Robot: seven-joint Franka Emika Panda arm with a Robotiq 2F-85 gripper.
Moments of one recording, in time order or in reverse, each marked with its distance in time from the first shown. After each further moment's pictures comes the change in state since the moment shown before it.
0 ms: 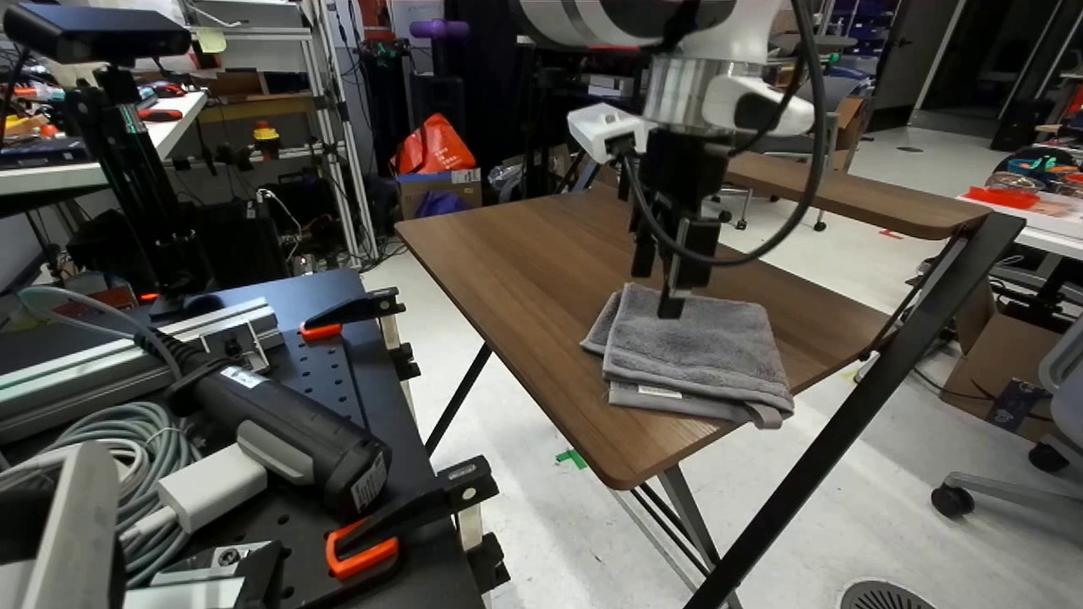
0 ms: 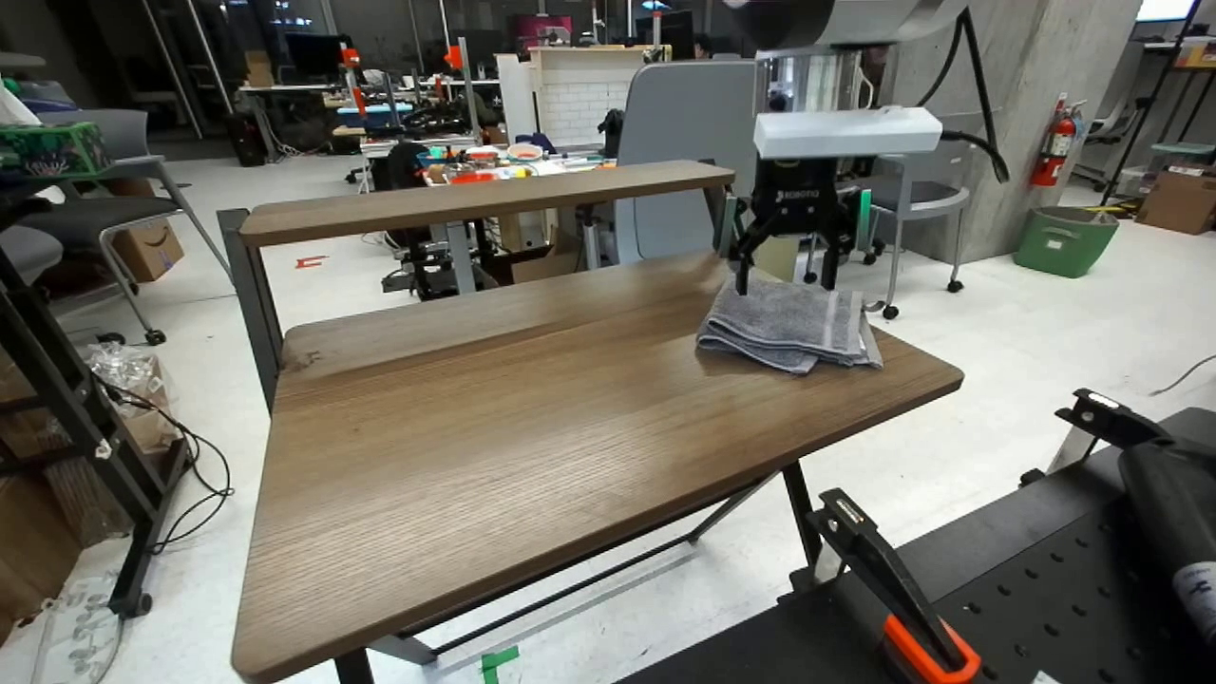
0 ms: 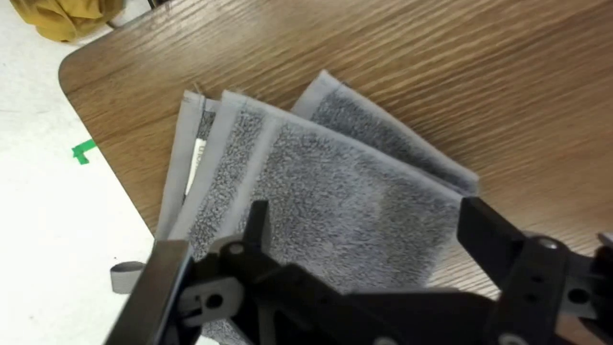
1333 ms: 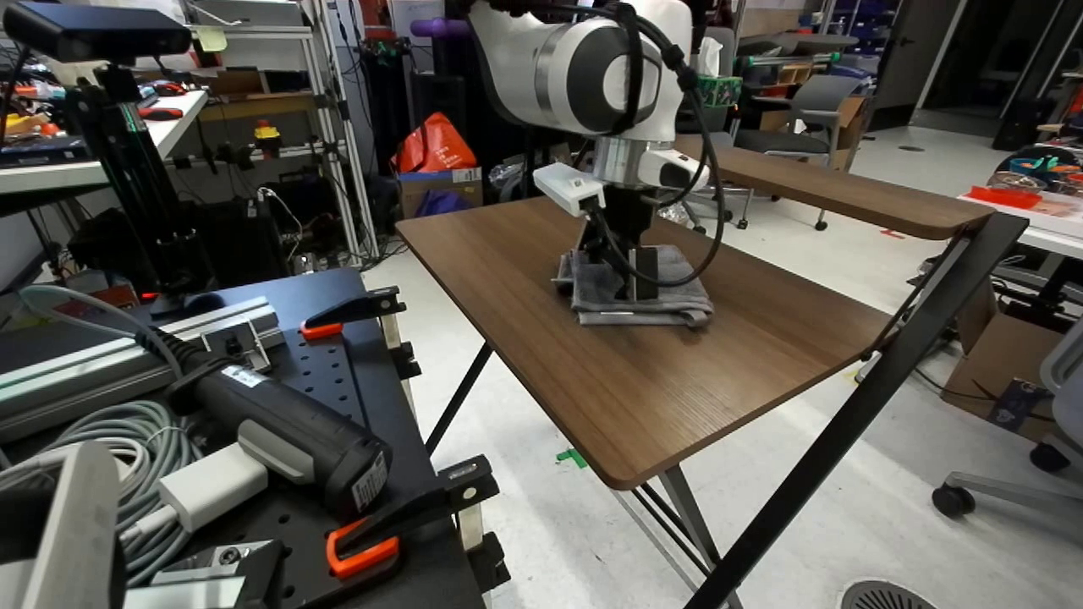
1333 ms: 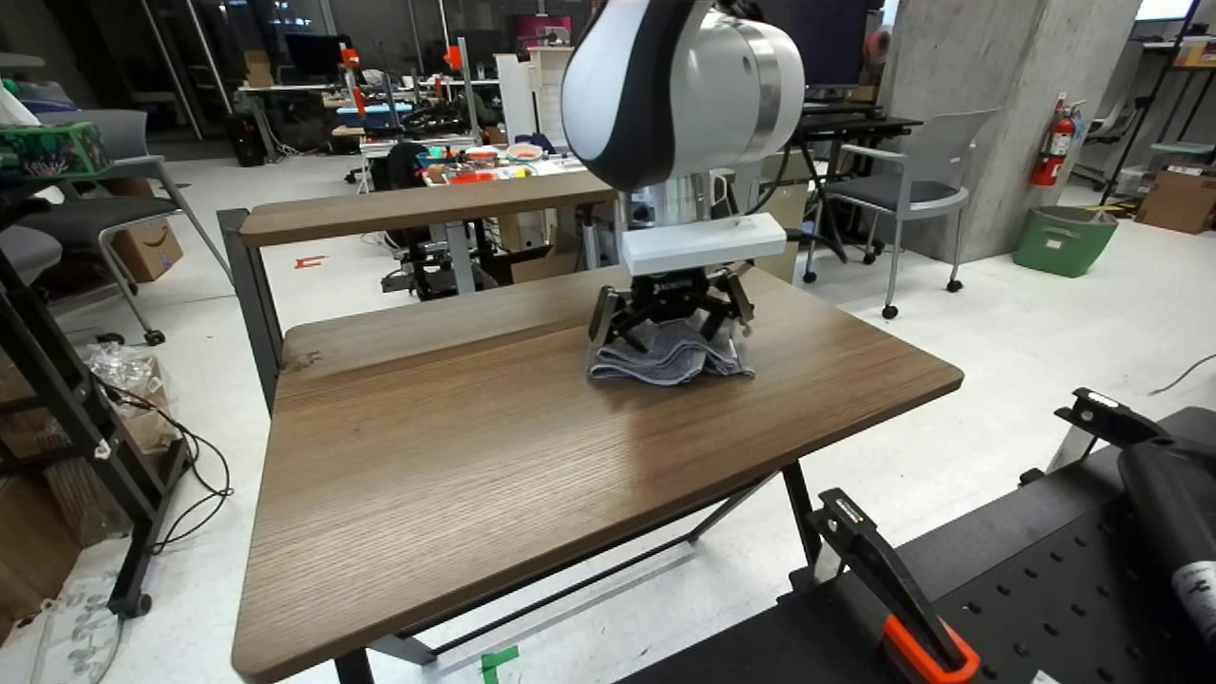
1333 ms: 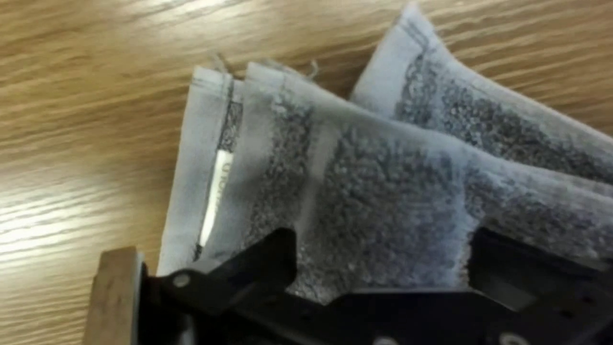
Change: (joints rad) arm 0.144 0.330 0.015 0.297 -0.039 -0.002 0.020
